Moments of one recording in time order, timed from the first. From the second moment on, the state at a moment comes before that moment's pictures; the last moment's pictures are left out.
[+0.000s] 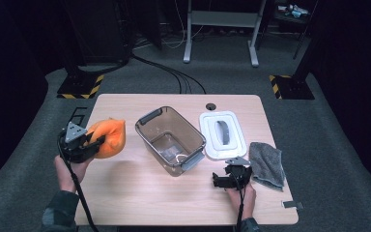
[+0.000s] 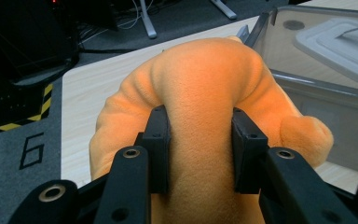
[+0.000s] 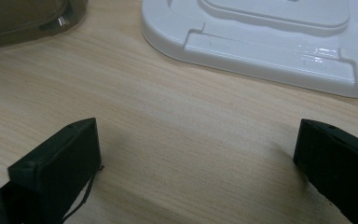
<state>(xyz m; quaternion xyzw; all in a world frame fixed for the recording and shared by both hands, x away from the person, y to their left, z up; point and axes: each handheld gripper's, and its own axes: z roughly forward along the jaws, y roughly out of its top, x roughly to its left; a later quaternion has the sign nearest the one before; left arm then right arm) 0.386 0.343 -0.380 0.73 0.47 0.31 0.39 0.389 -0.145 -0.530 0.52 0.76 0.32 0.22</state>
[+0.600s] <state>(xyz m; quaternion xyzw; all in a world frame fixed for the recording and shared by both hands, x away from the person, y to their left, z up) 0.400 0.336 -0.352 0.74 0.44 0.32 0.39 0.389 -0.145 -0.530 0.52 0.76 0.32 0.22</state>
